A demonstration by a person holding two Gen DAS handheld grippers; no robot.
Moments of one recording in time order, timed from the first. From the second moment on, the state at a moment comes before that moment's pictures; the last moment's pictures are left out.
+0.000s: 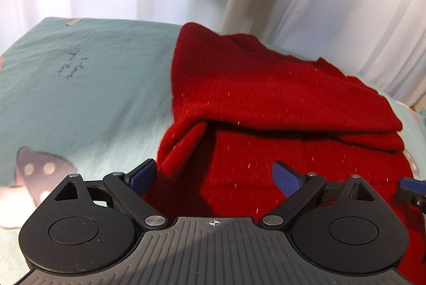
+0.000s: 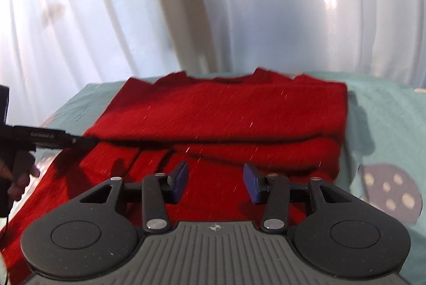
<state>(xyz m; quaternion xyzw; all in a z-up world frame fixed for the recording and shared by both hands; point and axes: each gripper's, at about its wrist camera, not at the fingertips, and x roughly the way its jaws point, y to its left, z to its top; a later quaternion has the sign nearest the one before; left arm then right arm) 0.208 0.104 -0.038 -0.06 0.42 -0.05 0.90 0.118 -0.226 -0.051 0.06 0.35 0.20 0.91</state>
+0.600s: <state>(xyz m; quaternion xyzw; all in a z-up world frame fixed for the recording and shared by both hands) 0.055 0.174 -0.047 -0.16 0.52 -0.04 0.84 -0.067 -0.334 -0.054 0.21 0.44 0.08 0.87</state>
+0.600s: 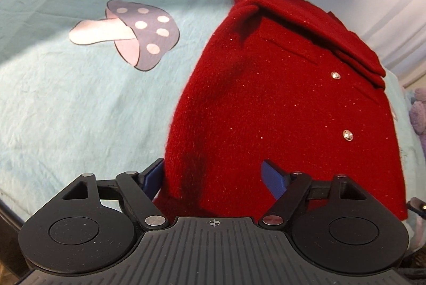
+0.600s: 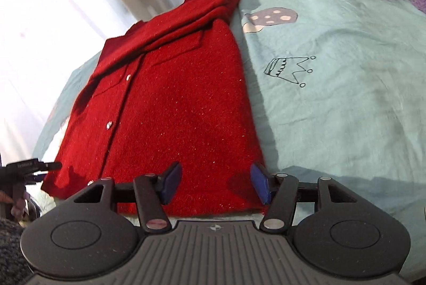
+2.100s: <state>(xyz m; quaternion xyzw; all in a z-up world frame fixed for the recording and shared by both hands) 0.218 0.198 0.011 -0.30 0.39 -0.10 0.86 0.104 -0.332 -0.015 0.28 0.31 0.06 0.91</state>
